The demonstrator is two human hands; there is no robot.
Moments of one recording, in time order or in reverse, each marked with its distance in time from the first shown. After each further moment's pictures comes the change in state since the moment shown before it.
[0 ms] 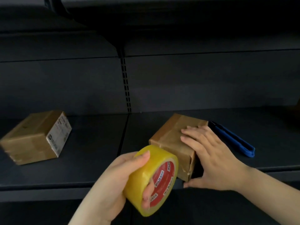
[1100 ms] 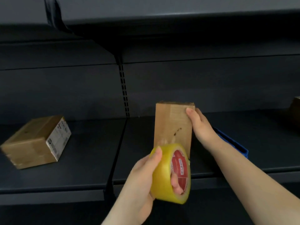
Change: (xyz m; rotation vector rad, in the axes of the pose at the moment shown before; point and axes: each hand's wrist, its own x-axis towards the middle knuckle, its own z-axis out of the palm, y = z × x) left_hand 0.021 -0.020 0.046 -0.098 0.203 0.028; right_hand 0.061 0.047 0.019 1.089 0.241 0.986
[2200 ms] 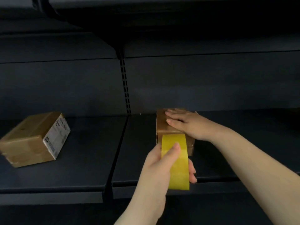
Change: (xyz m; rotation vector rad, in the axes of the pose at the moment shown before) left_hand 0.024 -0.001 0.012 0.075 0.010 0.123; right_hand 0.012 -0.041 0.007 -0.946 -0.517 -0.149
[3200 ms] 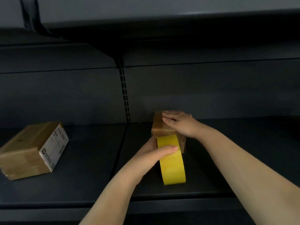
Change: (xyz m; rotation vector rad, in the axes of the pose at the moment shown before) left_hand 0.075 0.006 -0.044 0.483 -0.082 -0.057; right_hand 0.060 0.024 0.012 0.097 0.117 0.044
